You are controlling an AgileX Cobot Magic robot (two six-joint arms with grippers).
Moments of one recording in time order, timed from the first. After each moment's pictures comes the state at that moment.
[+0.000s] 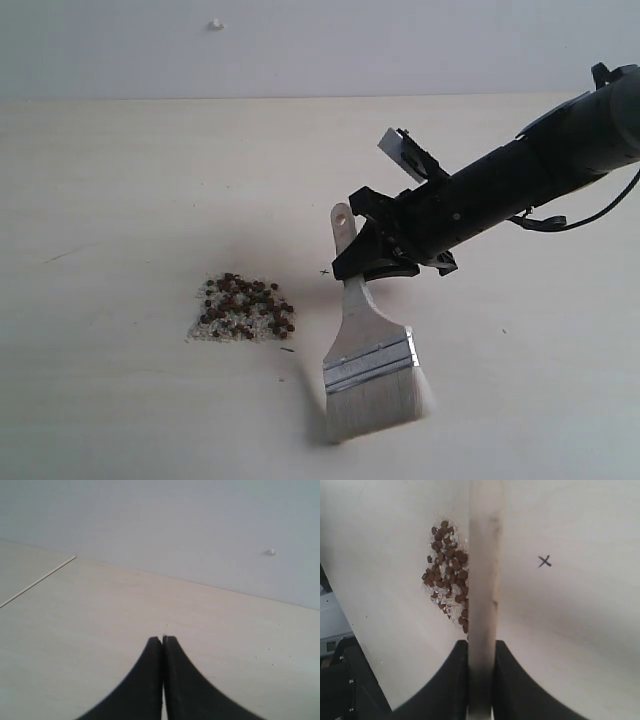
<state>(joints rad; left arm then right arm) -0.01 0.27 0.00 0.28 -0.03 -0.47 0.26 2.07 -1.06 1.25 0.95 -0.89</state>
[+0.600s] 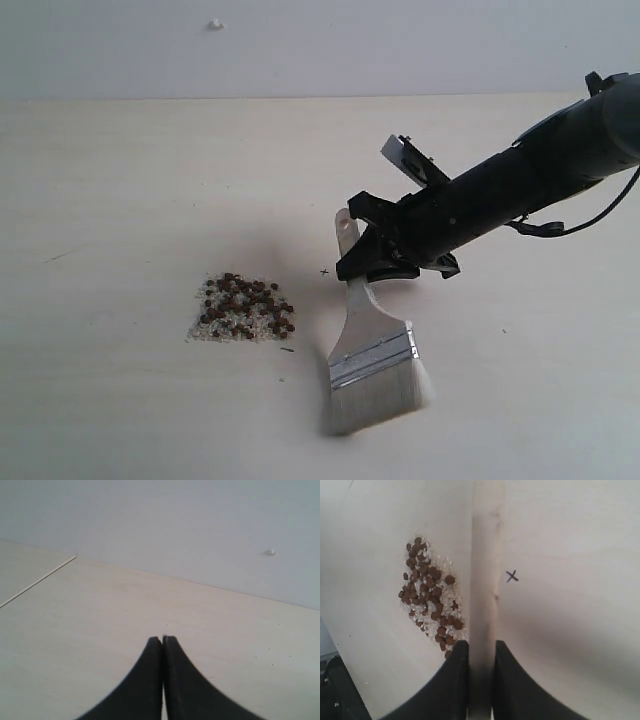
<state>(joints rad) -0.01 0.27 0.00 0.28 -0.03 -0.47 0.26 2.09 -1.06 1.27 0.89 -0.88</state>
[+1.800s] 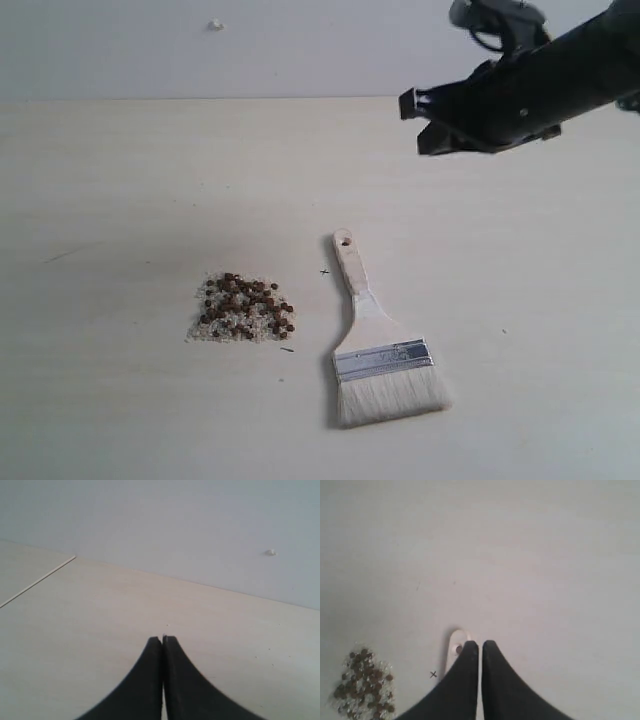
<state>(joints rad) -0.01 0.27 0.00 0.28 -0.03 -0.47 0.26 1.65 -1.05 0.73 0.49 -0.47</state>
